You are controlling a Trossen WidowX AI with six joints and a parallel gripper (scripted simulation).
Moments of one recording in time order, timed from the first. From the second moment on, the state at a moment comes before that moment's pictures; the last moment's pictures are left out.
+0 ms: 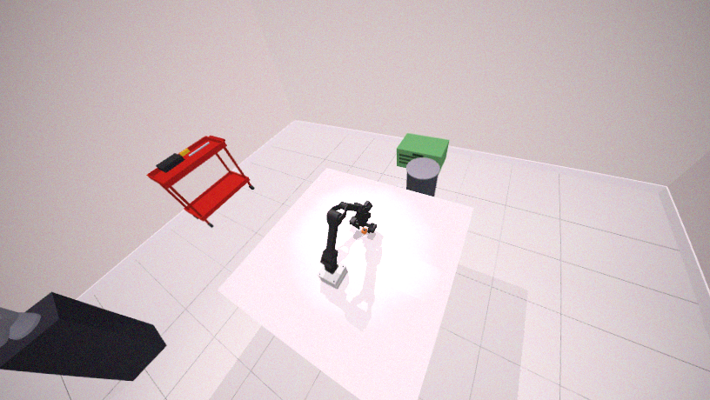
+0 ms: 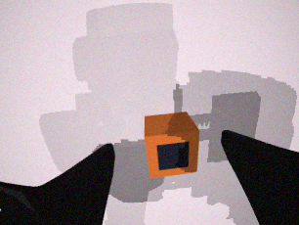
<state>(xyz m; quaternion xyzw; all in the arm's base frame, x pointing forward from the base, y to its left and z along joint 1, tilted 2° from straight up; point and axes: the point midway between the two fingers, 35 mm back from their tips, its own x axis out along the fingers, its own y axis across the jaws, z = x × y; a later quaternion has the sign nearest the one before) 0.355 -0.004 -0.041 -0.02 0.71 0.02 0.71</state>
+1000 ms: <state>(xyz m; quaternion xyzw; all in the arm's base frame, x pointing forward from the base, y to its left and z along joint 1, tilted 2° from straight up) 0.352 -0.003 -0.026 -0.02 0.71 0.02 0.70</state>
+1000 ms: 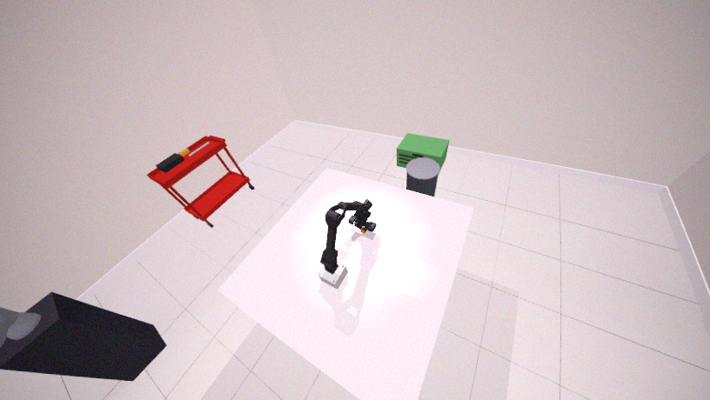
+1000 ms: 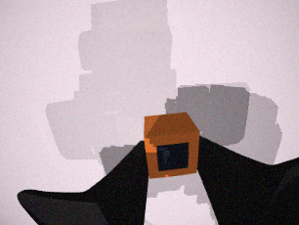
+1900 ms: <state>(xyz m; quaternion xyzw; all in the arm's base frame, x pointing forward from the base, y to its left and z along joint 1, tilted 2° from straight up) 0.357 -0.004 -0.026 -0.02 0.59 0.02 0.81</state>
